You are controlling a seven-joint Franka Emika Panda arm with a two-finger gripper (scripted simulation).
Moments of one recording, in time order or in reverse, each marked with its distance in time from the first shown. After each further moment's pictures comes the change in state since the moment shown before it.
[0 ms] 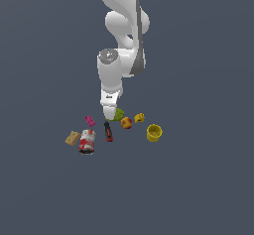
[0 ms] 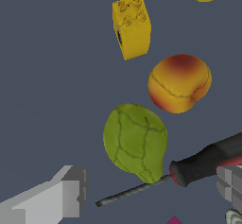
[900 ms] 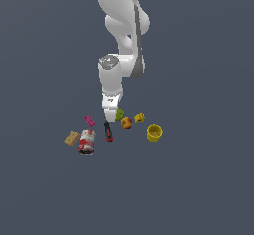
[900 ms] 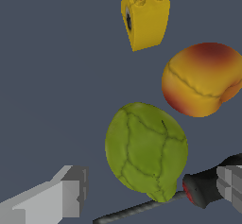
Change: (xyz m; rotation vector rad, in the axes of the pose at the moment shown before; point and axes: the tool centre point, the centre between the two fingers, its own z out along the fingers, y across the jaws) arm -0.001 -0.005 0.026 0.000 0.002 -0.037
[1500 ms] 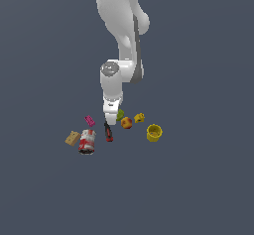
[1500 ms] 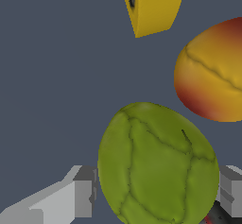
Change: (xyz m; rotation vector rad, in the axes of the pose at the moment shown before) arm 0.000 0.000 0.028 0.000 -0.001 -0.002
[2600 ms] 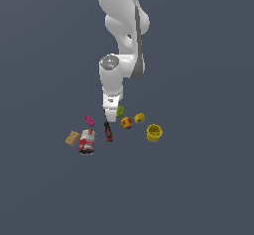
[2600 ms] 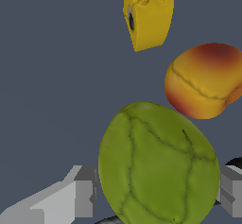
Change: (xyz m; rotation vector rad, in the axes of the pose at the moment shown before) arm 0.002 -0.002 -0.026 0.002 -0.001 0.000
